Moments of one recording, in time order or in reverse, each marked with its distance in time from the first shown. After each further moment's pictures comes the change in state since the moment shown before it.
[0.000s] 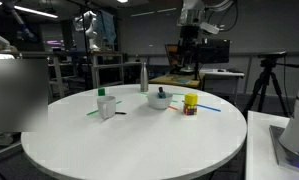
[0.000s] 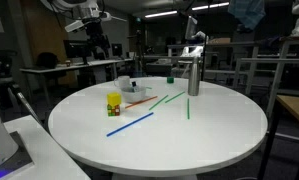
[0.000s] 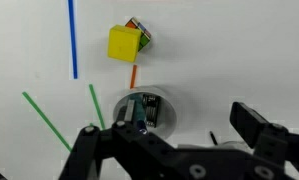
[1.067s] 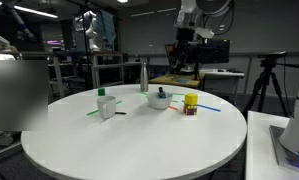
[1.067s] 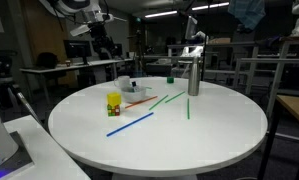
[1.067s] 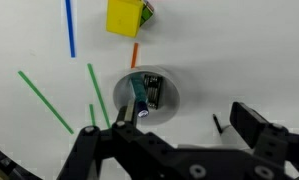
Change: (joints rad) arm -0.005 0.058 -0.001 0.001 -0.031 0.150 0.008
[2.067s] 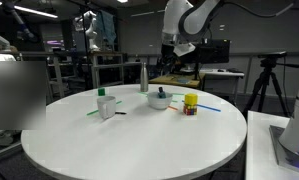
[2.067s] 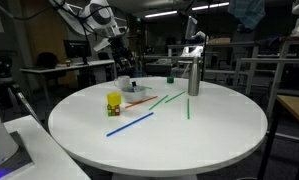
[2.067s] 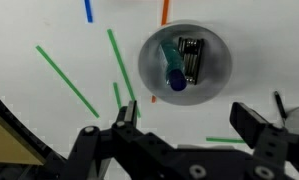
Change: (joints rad) arm -0.071 0.348 0.017 0.208 -0.349 0.160 0.339
